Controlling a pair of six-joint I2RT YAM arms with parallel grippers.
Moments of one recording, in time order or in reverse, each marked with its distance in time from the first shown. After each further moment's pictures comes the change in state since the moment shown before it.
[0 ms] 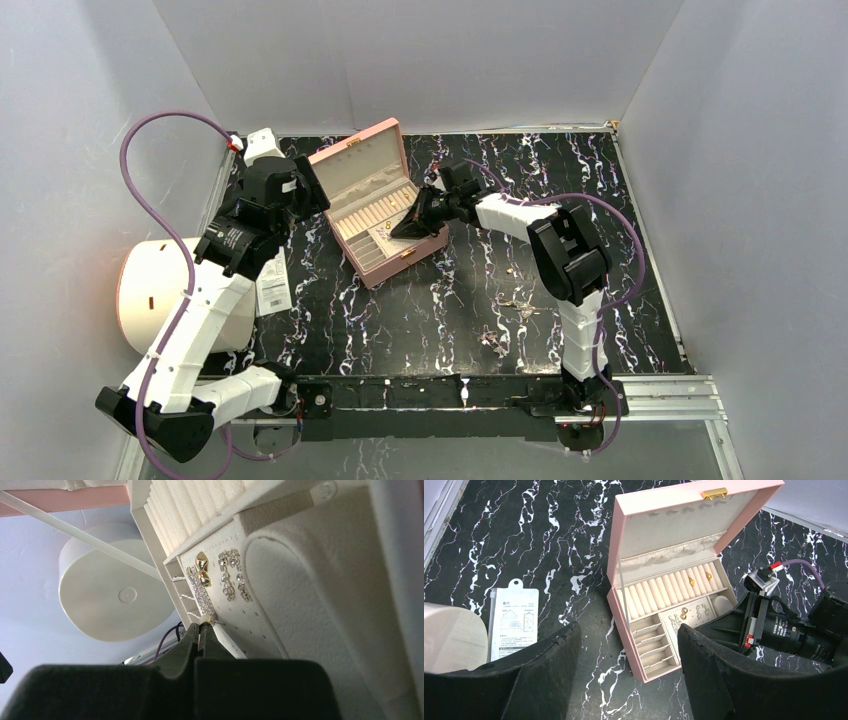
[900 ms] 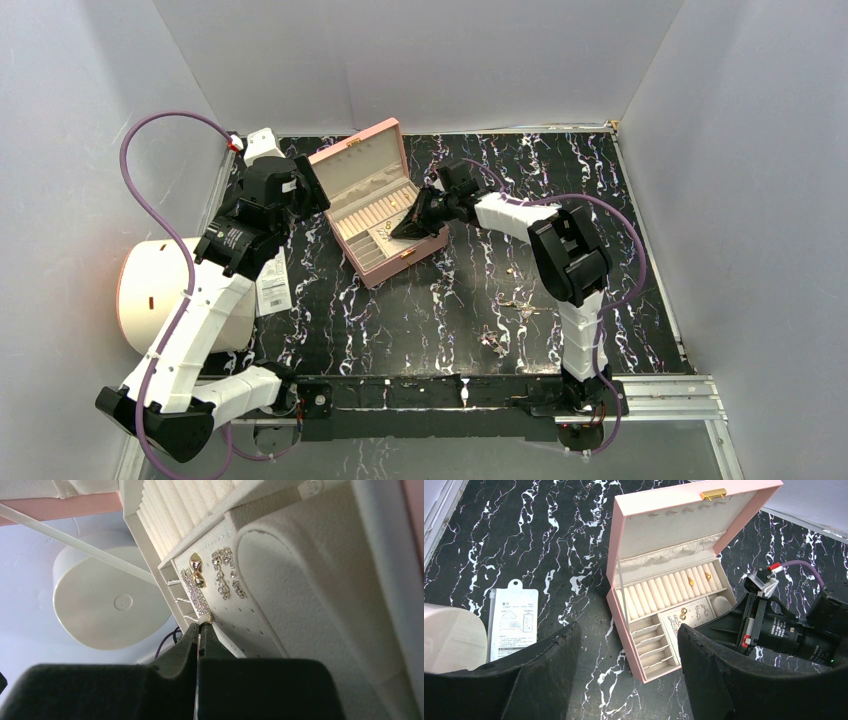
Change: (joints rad) left arm 0.000 0.000 0.000 0.003 0.001 0.000; right arm 0.003 -0.003 0.015 -0.049 0.044 -0.005
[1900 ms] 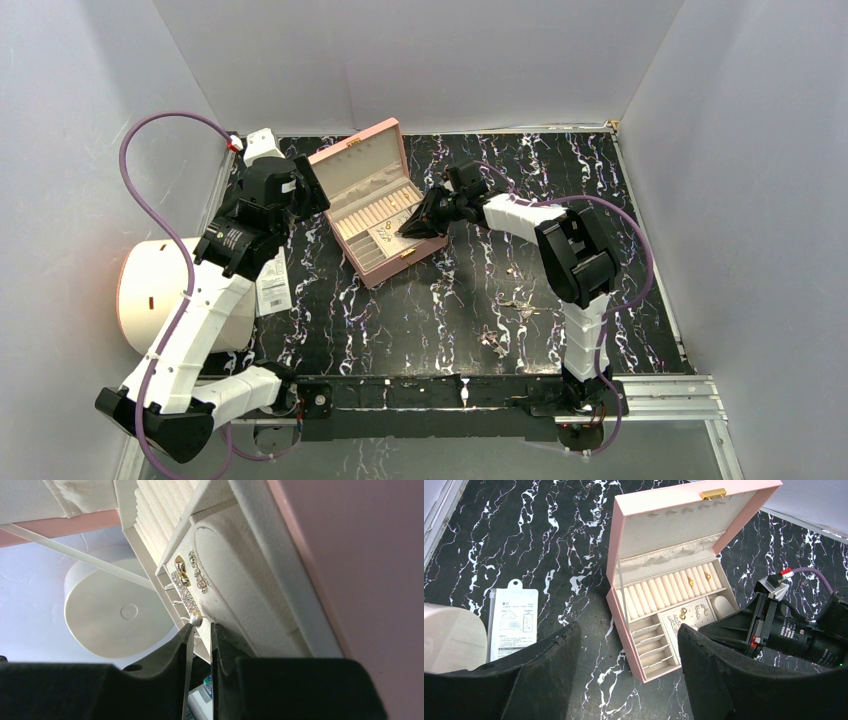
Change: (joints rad) left arm 0.000 -0.003 -0.001 0.000 0.001 0.000; right arm -0.029 -0.039 -0.062 0.023 0.023 0.050
